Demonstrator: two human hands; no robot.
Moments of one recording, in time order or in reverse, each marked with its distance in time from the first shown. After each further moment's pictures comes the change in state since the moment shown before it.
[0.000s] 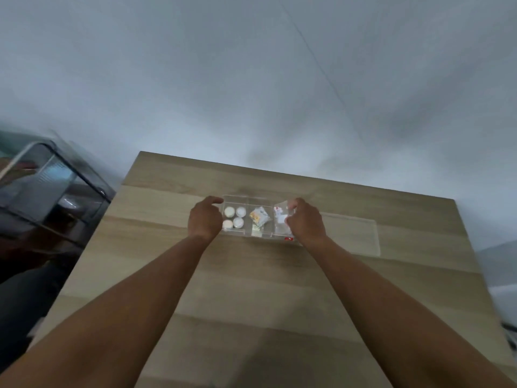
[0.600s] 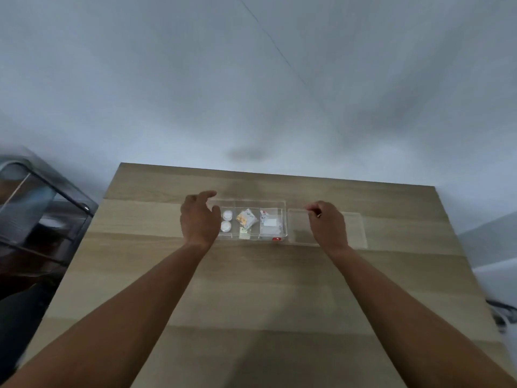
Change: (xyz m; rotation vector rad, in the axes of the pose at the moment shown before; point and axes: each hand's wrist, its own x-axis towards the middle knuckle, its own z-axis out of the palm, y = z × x) left_hand -0.010 0.020 0.005 0.042 0.140 0.199; right_hand -0.007 0.059 -0.036 0.082 0.262 -0.082
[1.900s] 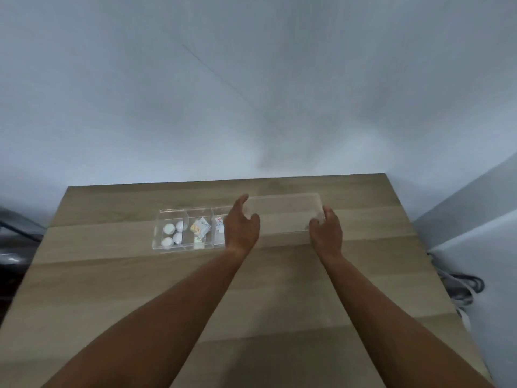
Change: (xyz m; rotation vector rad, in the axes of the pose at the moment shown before) left_hand -0.075 0.134 0.105 -0.349 -0.334 -0.018; right_hand -0.014 0.081 -0.056 0.185 0.209 0.390
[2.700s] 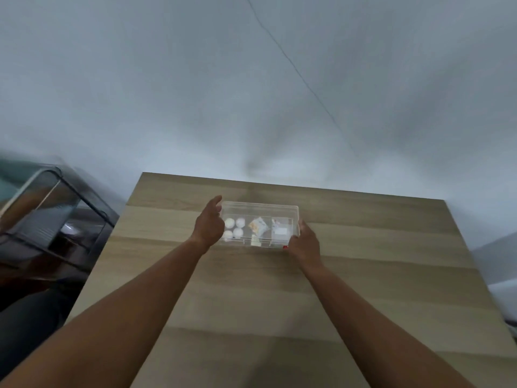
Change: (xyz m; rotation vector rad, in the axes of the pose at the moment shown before) left_hand 0.036 -0.092 -0.195 0.043 -0.001 -0.107; right_hand -0.102 -0.098 0.110 -0.020 -0.375 -0.117
